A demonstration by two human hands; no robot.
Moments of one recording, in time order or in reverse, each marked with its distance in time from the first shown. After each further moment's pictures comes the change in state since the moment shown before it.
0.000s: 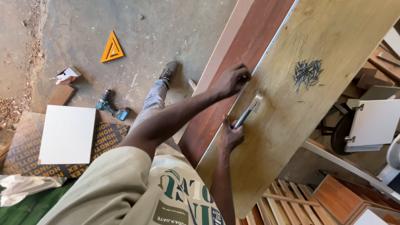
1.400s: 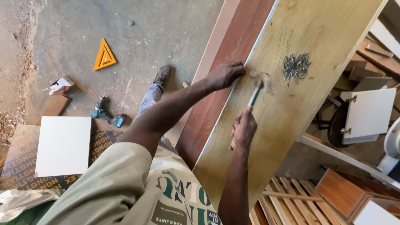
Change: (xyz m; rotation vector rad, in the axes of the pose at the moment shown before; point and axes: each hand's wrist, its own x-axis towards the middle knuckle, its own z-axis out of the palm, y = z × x) left_hand 0.024 -0.017 -0.006 0.089 -0.211 0.368; right_hand 0.043 -0.101 -0.077 0.524 -0.406 0.381
